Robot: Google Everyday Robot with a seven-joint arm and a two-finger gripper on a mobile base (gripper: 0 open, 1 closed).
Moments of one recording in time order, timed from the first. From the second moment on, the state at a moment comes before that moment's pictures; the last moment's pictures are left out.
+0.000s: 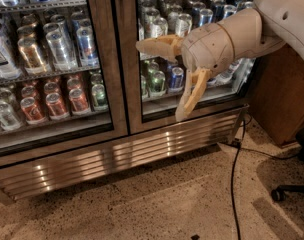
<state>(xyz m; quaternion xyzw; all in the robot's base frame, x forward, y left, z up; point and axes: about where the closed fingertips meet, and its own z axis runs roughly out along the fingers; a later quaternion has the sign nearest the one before) 0.470 -0.012 0.968 -0.70 0.41 0.44 0.39</state>
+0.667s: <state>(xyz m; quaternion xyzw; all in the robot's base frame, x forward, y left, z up) 0.468 -0.019 0.976 -0.67 0.39 0.43 0.47</state>
